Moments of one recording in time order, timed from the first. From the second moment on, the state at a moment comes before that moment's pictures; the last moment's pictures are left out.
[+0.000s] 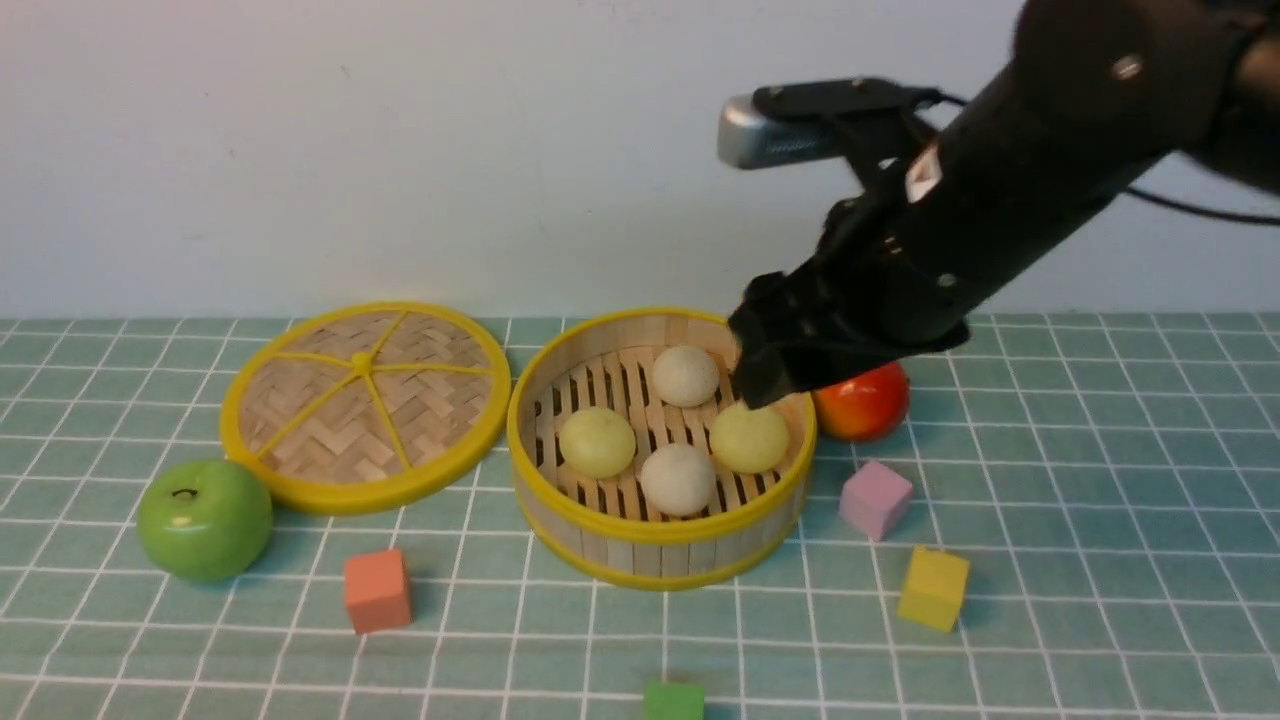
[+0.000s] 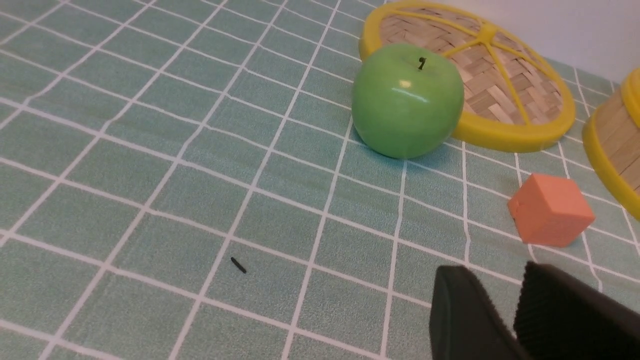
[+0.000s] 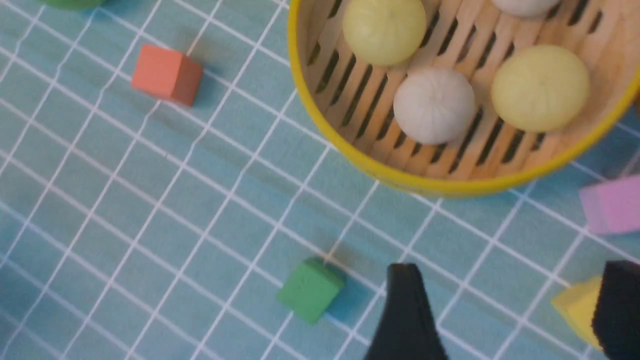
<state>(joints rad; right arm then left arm) 0.54 1.57 -1.54 0.20 1.06 0.05 -0.04 -0.01 0.03 0.23 0.39 -0.57</state>
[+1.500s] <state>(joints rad) 0.25 0.38 -0.80 -0.33 1.17 0.15 -0.04 -0.01 0.03 0.23 0.39 -0.57</state>
